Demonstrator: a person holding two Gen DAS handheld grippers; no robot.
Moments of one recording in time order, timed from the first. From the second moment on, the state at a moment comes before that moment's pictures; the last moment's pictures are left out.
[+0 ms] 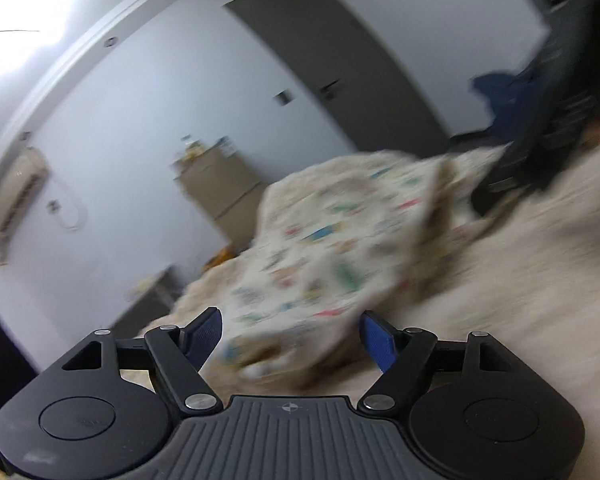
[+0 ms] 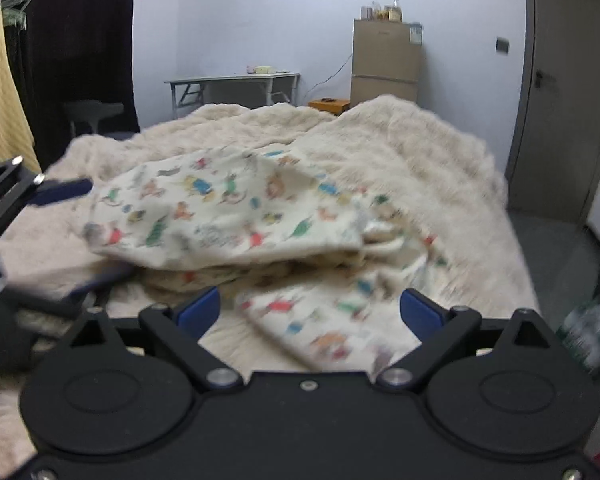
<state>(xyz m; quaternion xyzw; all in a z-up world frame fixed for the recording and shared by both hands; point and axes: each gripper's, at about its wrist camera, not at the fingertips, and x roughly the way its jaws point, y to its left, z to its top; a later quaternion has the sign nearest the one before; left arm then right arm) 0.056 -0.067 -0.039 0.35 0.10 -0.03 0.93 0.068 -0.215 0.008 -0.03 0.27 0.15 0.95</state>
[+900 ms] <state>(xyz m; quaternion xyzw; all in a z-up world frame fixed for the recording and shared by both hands) 0.079 0.017 0.091 -0.12 0.16 -0.28 0.94 0.028 -0.205 0.032 -0.02 0.23 0.23 0.95</state>
